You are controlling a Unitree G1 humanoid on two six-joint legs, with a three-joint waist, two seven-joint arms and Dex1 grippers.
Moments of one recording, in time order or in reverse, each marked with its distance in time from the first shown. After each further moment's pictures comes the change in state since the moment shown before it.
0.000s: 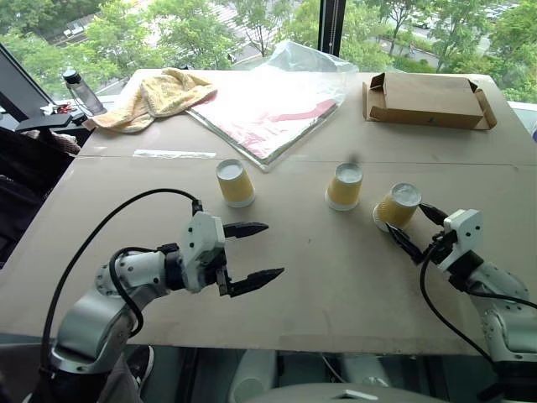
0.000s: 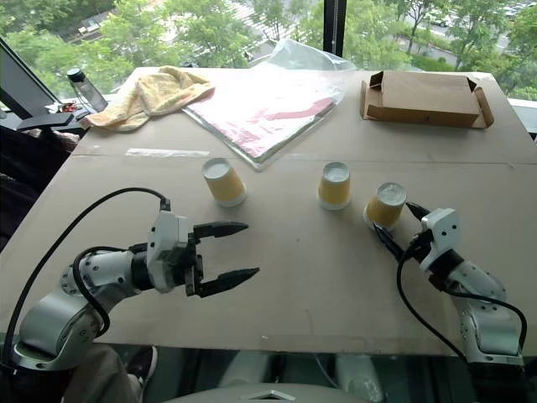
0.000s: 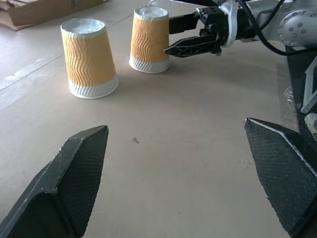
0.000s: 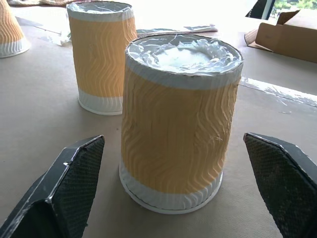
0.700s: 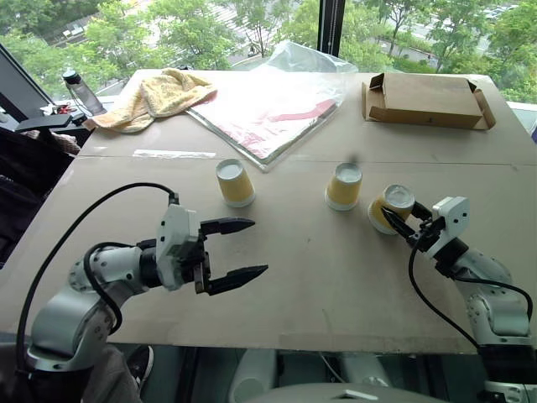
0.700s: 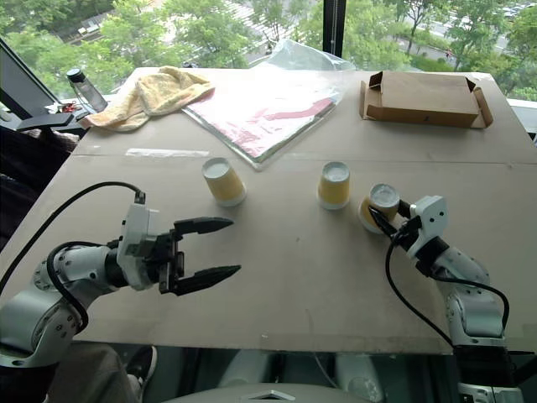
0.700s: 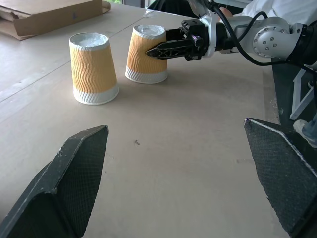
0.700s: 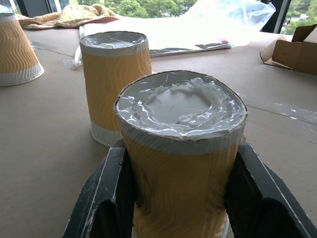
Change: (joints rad) left arm 0.026 0.015 0.088 0.040 -0.059 0.001 -0.070; right arm -0.091 0.039 0.031 0.021 0.005 0.033 0.008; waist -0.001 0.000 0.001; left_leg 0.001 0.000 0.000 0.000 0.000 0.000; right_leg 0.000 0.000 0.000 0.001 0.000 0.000
